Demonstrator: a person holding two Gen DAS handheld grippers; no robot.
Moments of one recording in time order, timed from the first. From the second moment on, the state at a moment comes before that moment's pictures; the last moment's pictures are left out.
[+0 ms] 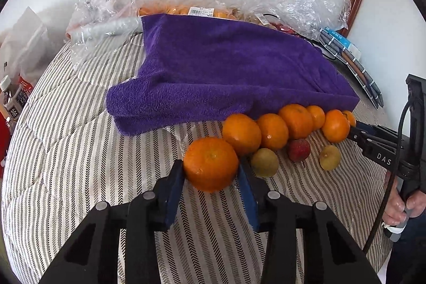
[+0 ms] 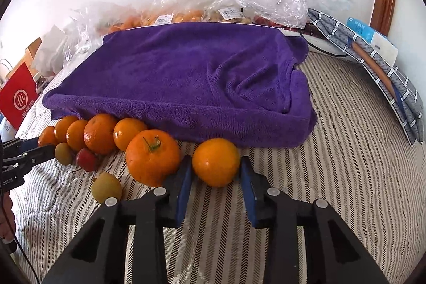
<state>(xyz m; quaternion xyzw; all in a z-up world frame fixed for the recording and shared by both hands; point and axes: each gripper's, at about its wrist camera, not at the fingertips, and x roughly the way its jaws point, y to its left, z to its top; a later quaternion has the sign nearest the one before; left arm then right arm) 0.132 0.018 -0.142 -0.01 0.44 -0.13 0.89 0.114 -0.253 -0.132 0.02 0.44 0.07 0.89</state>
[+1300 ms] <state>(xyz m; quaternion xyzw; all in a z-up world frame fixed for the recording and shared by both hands) 0.224 -0.009 -0.064 0.00 0.39 -0.09 0.91 0.202 -0.257 -0.063 0.03 0.40 0.03 0.92</state>
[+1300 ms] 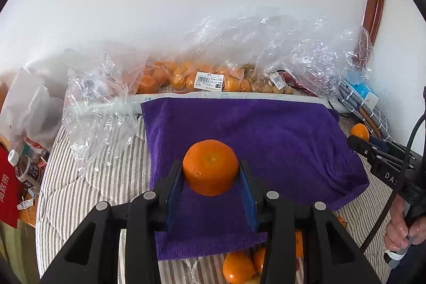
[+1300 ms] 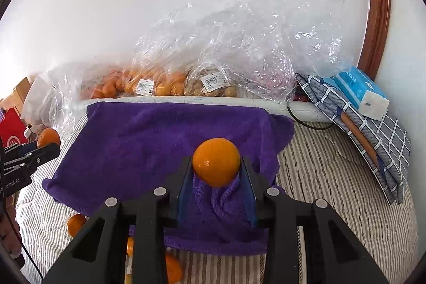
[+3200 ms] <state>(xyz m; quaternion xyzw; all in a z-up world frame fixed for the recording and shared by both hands) 0.118 -0.013 -0.056 0.01 0.40 -0.06 0.92 0.099 -0.254 -0.053 0.02 0.42 -0.01 0.91</state>
